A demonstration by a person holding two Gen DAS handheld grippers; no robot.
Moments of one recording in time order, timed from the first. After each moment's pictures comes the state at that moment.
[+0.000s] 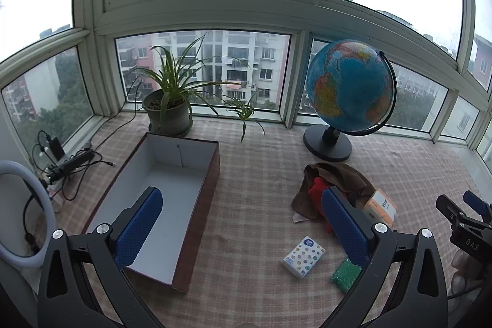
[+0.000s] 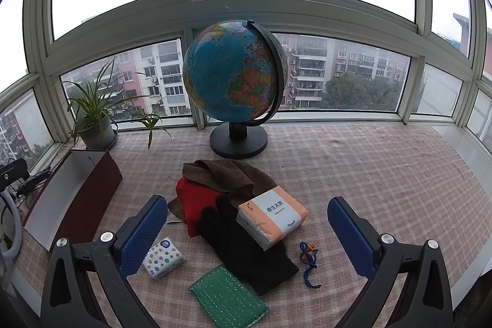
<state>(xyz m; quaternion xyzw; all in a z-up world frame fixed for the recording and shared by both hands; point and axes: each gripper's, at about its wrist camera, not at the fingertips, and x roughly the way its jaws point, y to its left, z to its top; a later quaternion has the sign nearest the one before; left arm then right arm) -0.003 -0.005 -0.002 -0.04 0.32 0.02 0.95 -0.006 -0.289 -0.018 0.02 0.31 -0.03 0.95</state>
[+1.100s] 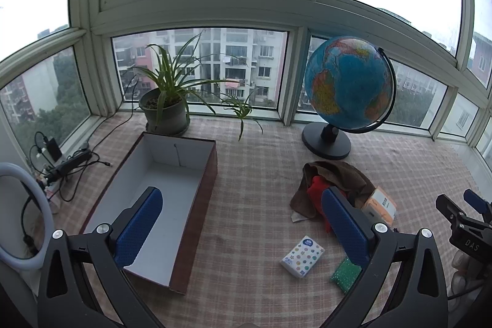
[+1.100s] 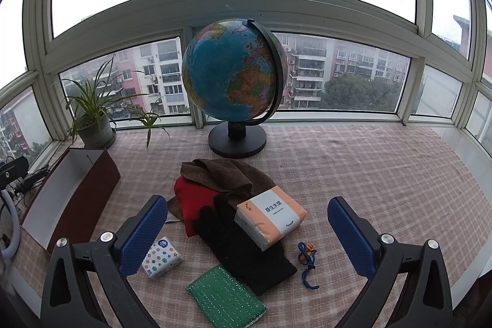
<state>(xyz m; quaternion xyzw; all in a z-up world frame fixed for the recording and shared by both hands) -0.002 -0.007 -0.003 -0.04 0.32 0.02 0.95 -0.005 -0.290 -0.021 0.01 0.32 -0.03 0.95</state>
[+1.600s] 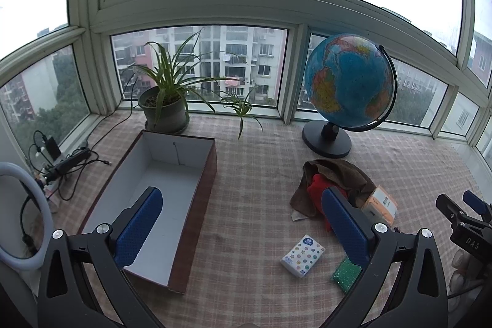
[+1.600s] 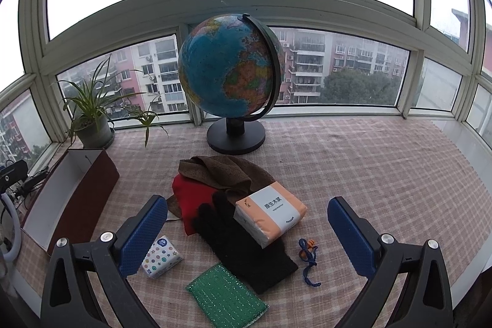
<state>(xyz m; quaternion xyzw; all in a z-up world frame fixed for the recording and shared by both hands) -0.002 -0.008 -0.008 -0.04 0.32 0.01 0.95 -0.001 -0.295 -0.026 0.02 0.32 -0.03 0.95</state>
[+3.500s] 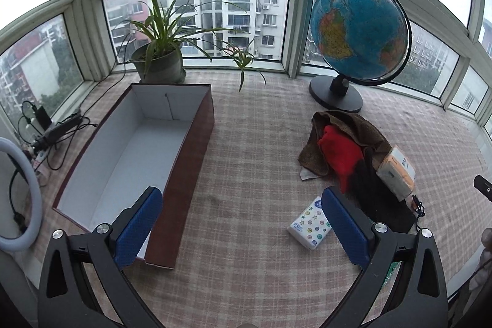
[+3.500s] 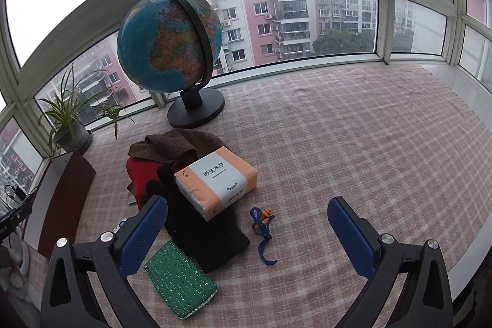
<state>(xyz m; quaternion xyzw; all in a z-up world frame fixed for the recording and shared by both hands) 0.014 -0.023 -0.070 -0.02 0.41 0.02 0.91 -0.006 -0.407 -0.072 0.11 0.38 -0.05 0.92</state>
